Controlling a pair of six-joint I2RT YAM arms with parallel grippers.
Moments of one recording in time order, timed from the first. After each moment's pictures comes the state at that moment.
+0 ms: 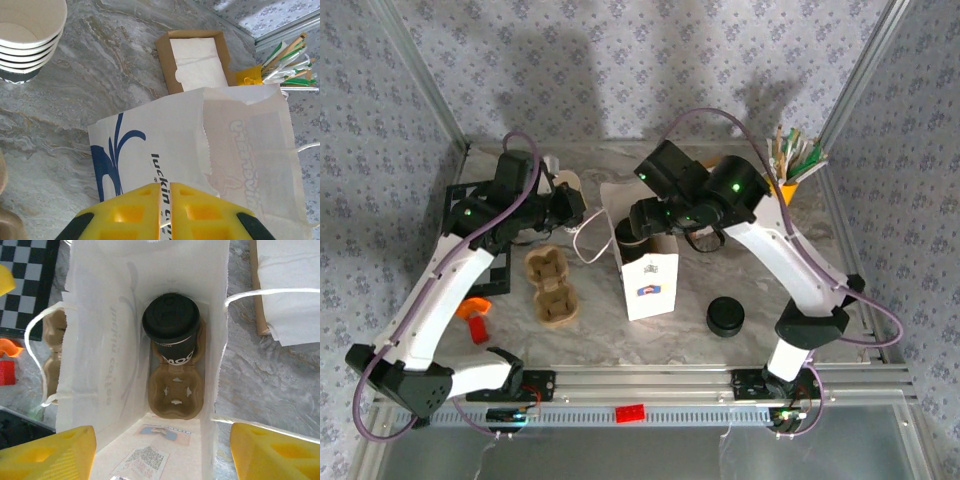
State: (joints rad) left arm -0.50 1.22 1.46 -0.94 0.16 -0.77; right arm 0.95 1.71 2.30 -1.59 0.19 0.61
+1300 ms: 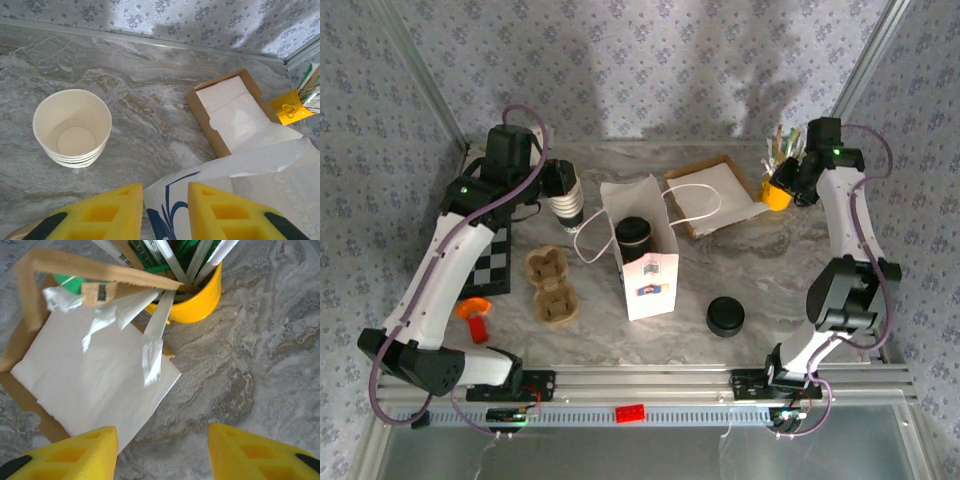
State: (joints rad) left arm -0.40 1.33 1.60 -0.89 0.05 -0.43; right arm -0.12 1.68 1.66 -1.03 -0.07 0.44
